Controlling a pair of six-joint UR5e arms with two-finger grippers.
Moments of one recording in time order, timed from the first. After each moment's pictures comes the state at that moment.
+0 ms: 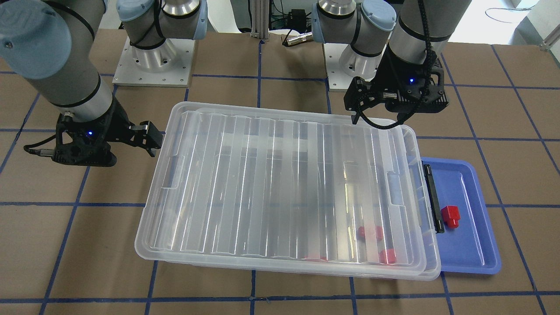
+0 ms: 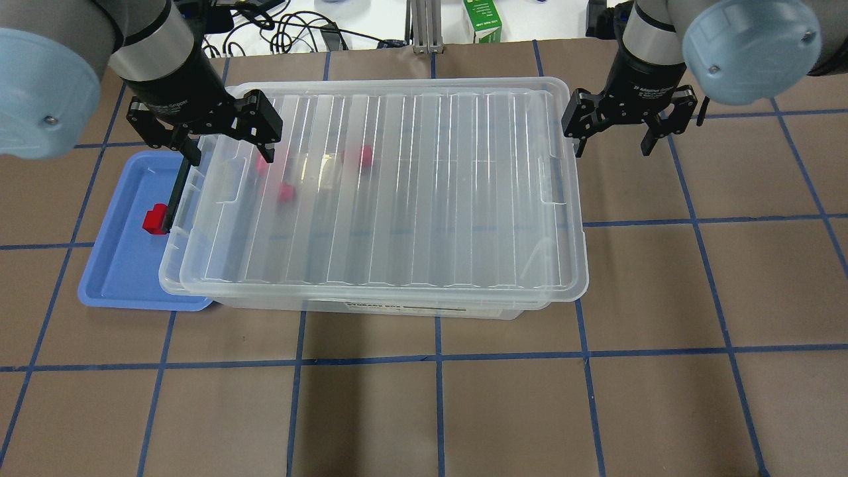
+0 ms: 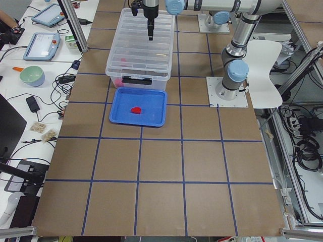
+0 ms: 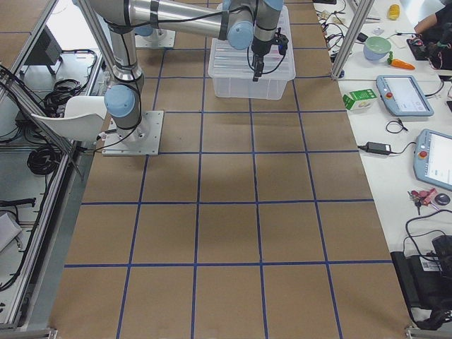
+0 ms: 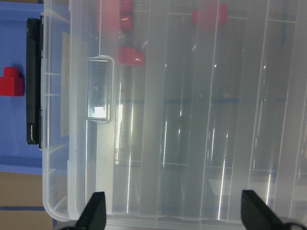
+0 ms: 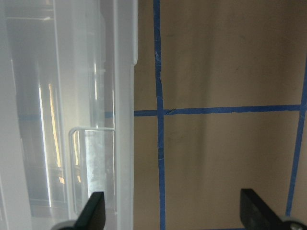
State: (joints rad) left arm -1.59 -1.59 -1.56 -1.54 1.58 -0.02; right arm 1.56 -1.36 1.55 -1.67 -1.57 0.01
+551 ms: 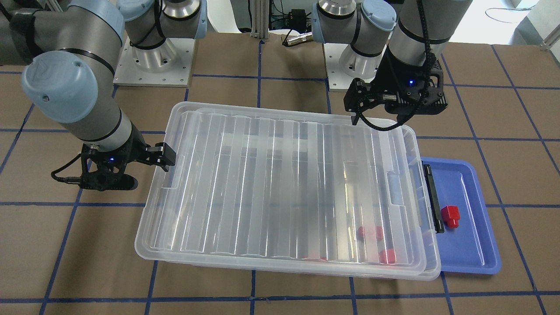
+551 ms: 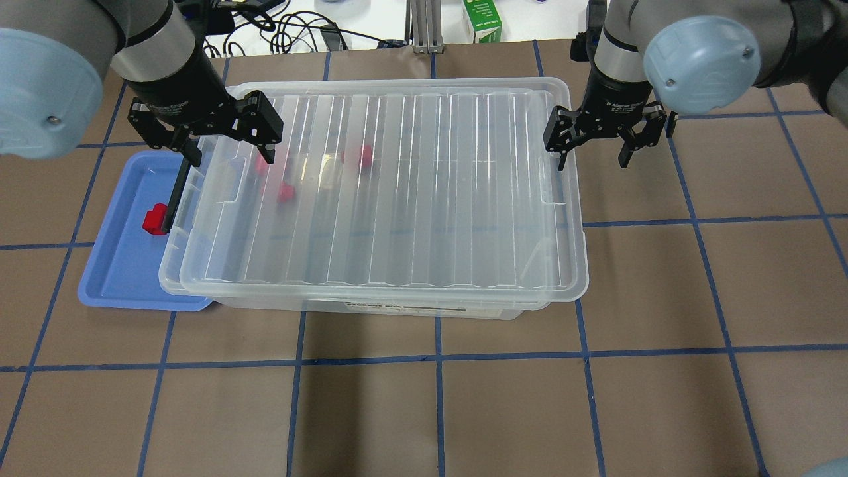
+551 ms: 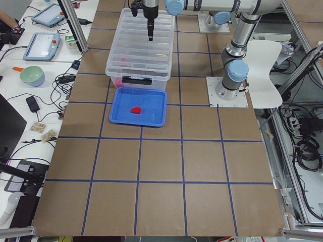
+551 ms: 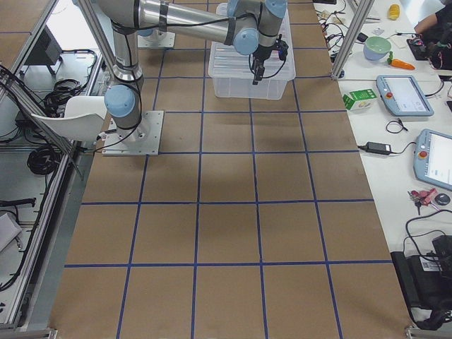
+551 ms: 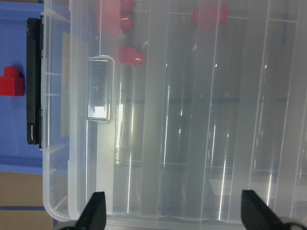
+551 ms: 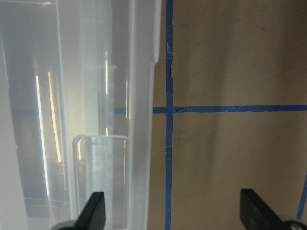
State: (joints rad) left arm -1.59 -1.60 -1.56 -1.54 1.58 -0.02; right arm 1.58 -1.31 1.55 -1.67 -1.57 0.01
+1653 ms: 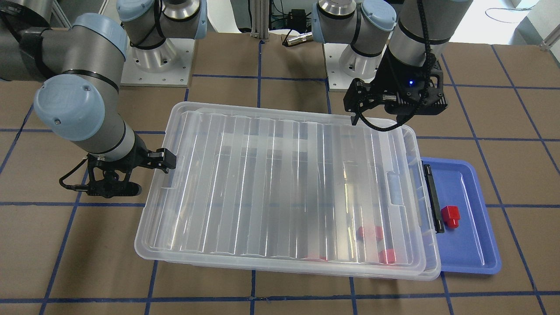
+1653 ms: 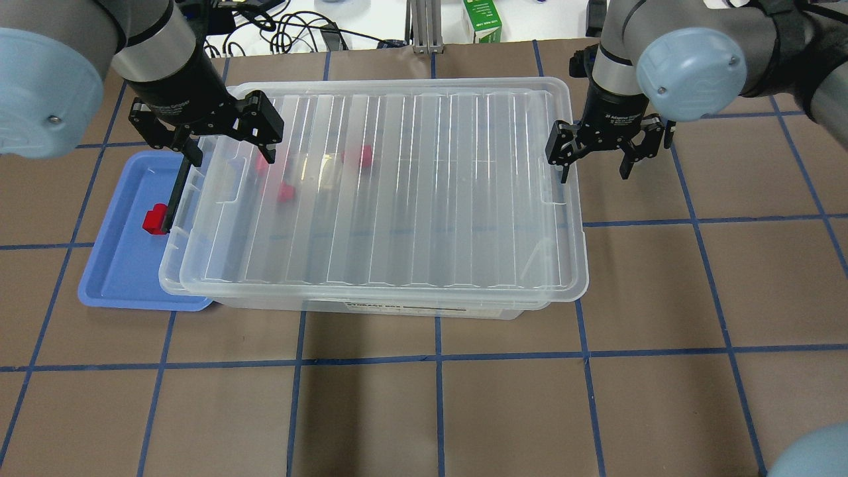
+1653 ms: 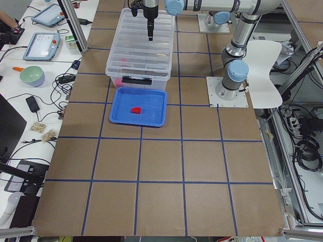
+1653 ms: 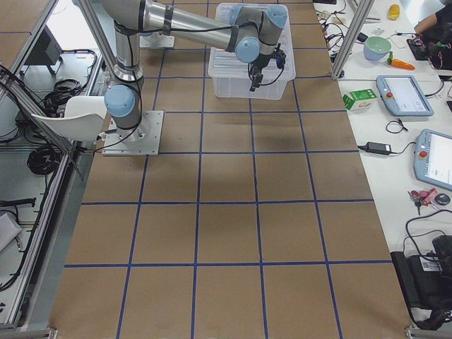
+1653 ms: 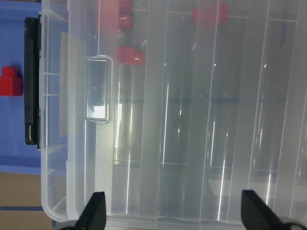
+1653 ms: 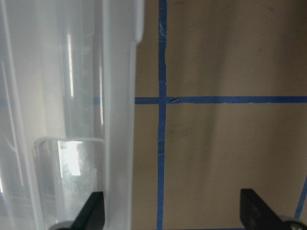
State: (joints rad) left arm -1.59 -1.60 -1.56 -1.54 1.58 -0.02; right arm 1.57 -1.29 1.59 -1.67 -1.59 -0.01
